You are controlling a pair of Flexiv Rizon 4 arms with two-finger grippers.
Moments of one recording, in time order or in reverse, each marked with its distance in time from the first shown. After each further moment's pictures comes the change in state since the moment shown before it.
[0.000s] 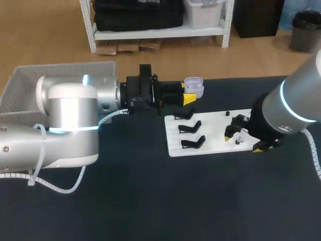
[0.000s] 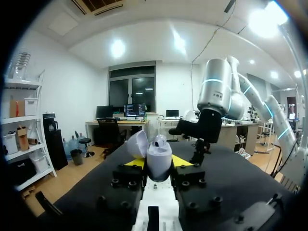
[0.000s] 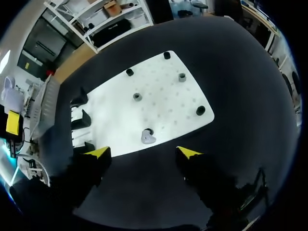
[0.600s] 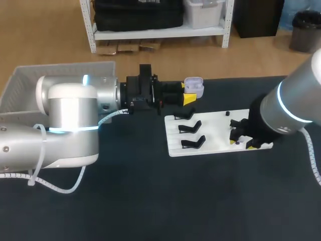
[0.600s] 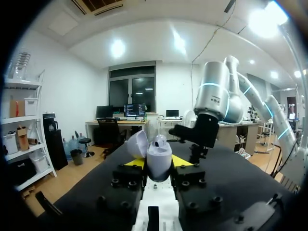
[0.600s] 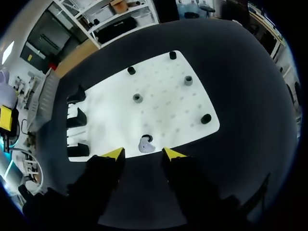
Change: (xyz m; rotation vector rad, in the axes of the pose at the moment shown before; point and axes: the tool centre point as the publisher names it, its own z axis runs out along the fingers) left arm 0.000 0.000 0.000 0.000 0.000 0.000; right arm -0.004 -0.005 0.013 0.000 0.008 -0.080
